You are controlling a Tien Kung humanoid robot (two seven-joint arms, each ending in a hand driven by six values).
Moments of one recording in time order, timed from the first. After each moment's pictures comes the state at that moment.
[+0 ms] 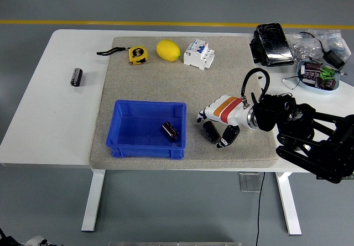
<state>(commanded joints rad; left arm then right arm) -0.24 0.18 -0.37 -0.23 0.92 0.04 0.14 0.93 -0.32 0.24 1.17 -1.96 0.12 -0.03</state>
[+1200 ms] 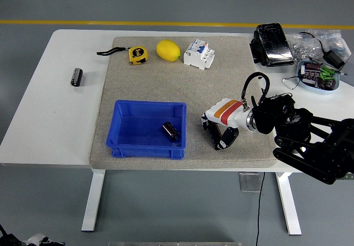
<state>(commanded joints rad) -0.24 0.18 -0.37 -0.23 0.92 0.04 0.15 0.92 -0.29 0.23 1.11 -1.93 0.08 -0.03</state>
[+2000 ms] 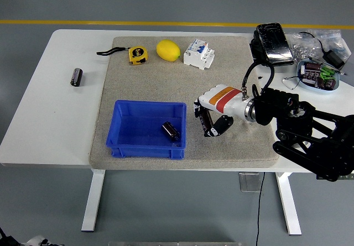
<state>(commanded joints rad) -0.23 0.18 -0.37 -0.23 0.92 0.04 0.14 0.90 -0.32 0.36 1.25 -1.93 0.05 -0.04</state>
